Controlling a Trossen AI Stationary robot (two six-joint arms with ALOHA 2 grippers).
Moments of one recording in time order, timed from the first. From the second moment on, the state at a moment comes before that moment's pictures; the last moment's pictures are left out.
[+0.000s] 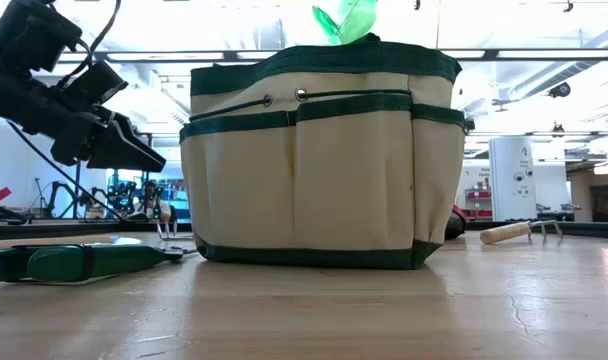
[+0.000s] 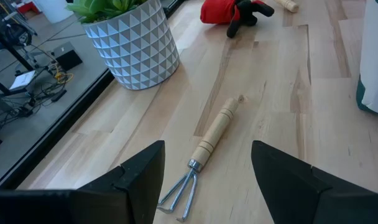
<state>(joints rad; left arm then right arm) -0.11 0.60 0.11 0.09 -0.54 0.05 0.06 1.21 1.52 -0.76 0.19 0.33</state>
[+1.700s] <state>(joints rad) -0.11 0.60 0.11 0.09 -0.54 0.05 0.21 1.73 2.08 -1.05 0.08 0.32</state>
